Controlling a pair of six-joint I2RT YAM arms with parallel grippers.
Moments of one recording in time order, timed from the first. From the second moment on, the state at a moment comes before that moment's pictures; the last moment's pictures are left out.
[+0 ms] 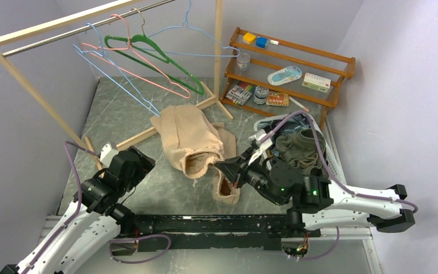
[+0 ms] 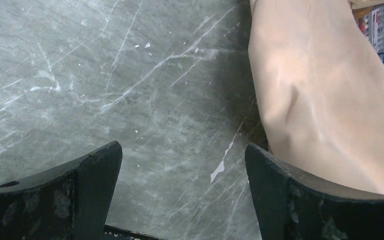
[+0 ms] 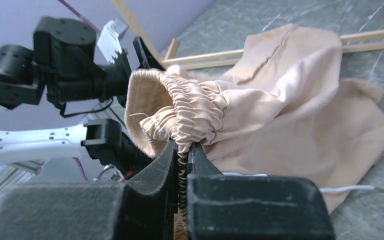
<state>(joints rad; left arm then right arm) -0.55 0.52 0.61 -0.89 -0.42 -1.22 1.46 0.79 0.88 -0.21 0.58 0.44</state>
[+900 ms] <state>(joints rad) -0.55 0.56 0.61 -0.90 -0.42 -1.22 0.82 1.33 0.88 -0.35 0.29 0.65</state>
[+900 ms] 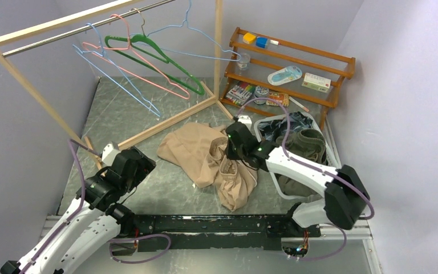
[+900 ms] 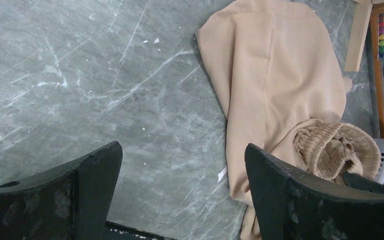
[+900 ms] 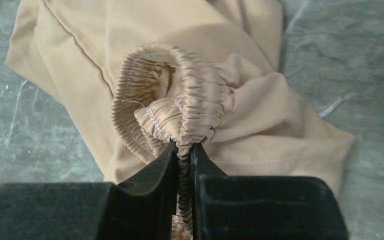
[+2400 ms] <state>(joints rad) -0.55 0.50 0.61 -0.90 -0.41 -1.22 0.96 1.74 0.93 -0.18 0.48 0.77</state>
